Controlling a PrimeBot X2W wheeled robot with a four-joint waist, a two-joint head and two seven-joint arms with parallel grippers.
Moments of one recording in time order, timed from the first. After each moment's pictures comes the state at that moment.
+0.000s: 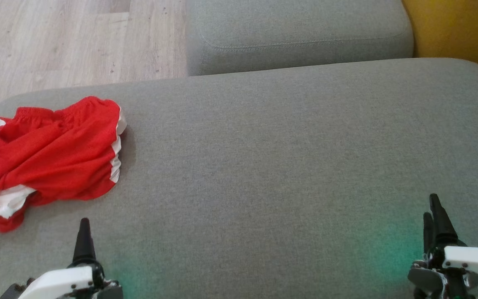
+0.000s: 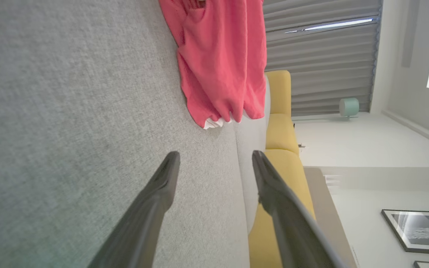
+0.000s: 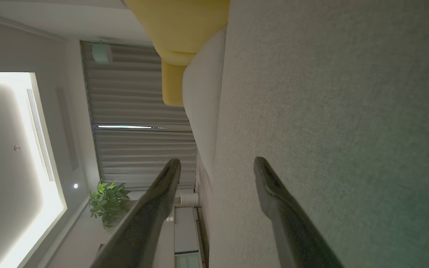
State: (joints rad) left arm 0.00 0.04 0.03 0.31 -1.51 -0.11 0.07; right arm 0.01 -0.04 -0.10 0.33 1.52 0.12 0.07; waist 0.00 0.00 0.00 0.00
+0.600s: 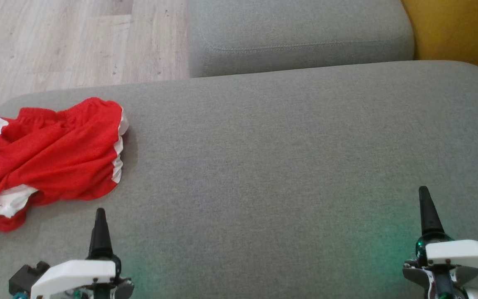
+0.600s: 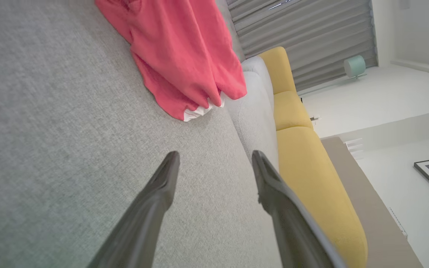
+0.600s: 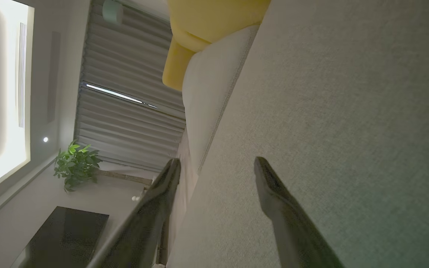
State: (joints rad) left arm 0.00 0.04 -0.04 0.26 -1.26 -0.07 0.01; right arm 0.01 -0.04 -0.06 0.29 1.22 0.12 0.02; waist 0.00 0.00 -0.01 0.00
